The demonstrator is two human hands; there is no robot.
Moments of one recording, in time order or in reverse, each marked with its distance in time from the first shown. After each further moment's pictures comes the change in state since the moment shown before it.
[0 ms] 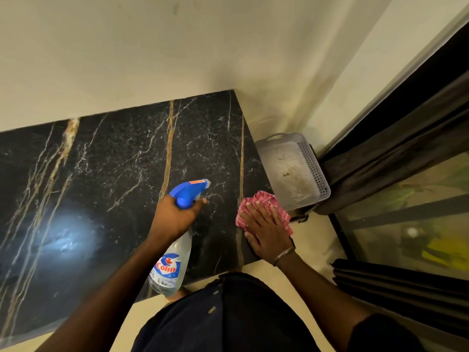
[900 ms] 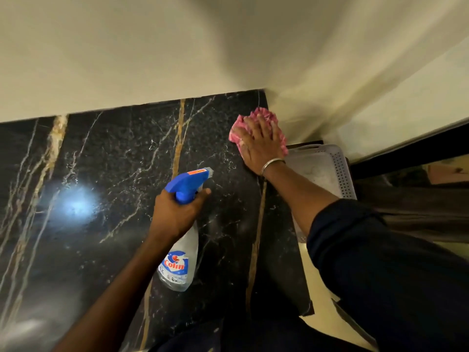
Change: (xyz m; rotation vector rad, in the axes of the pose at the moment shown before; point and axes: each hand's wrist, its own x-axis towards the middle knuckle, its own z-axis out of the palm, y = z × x) left_hand 0.149 0.018 -0.002 -0.123 0.141 -0.120; right_hand 0.351 0.081 -0.027 -0.025 -0.076 0.031
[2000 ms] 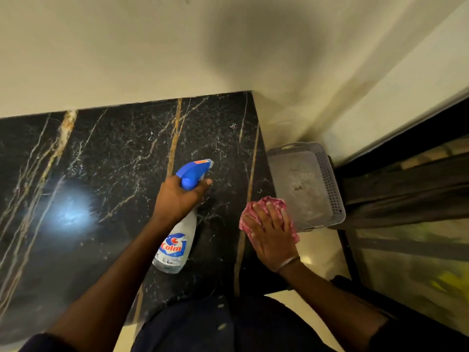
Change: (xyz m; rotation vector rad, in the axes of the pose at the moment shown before) left_hand -0.043 -0.009 0.009 0.107 -0.040 0.104; right_hand -0.287 -0.037 0.041 0.044 0.022 -0.036
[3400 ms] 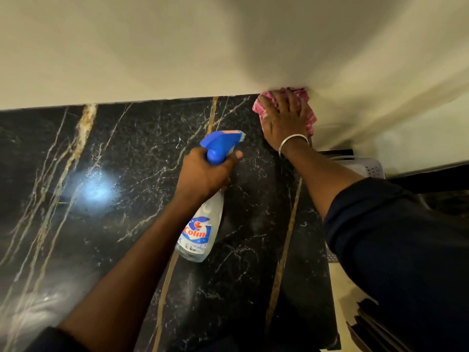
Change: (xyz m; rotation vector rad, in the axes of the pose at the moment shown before) left_hand 0.123 0.015 -0.020 -0.104 0.051 -0.095; right_hand 0.370 0.034 -0.050 0.005 0.039 0.096
